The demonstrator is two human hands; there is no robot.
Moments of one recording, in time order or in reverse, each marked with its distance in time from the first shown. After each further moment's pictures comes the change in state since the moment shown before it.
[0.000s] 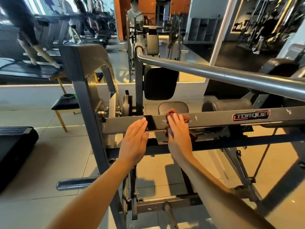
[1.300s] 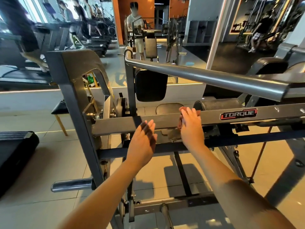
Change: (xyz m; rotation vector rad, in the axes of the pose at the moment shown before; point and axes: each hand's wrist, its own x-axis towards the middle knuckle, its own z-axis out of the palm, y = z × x) left_hand 0.011 0.061 0.034 0.158 -0.038 0.066; right_hand 0.032 0.062 -0.067 -0.084 -0.034 0.166
